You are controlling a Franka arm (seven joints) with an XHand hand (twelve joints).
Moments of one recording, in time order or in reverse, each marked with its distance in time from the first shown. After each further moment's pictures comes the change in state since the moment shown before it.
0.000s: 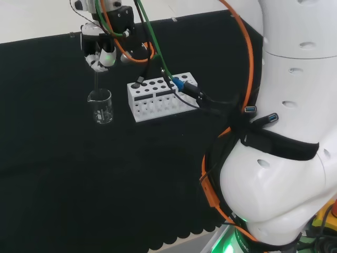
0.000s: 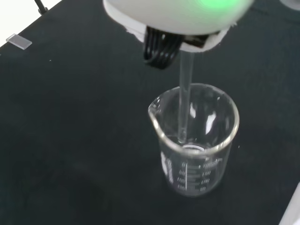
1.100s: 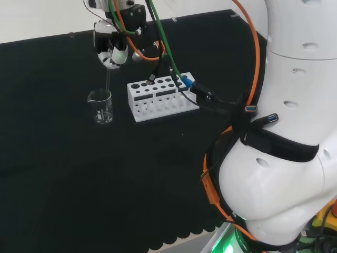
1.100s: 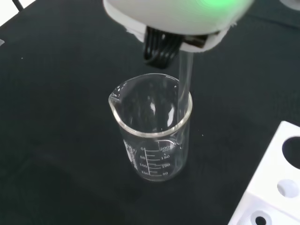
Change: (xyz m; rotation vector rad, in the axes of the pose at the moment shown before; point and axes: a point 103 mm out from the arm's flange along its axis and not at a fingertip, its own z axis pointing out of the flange) arm -0.028 -0.023 0.004 -0.010 -0.011 0.045
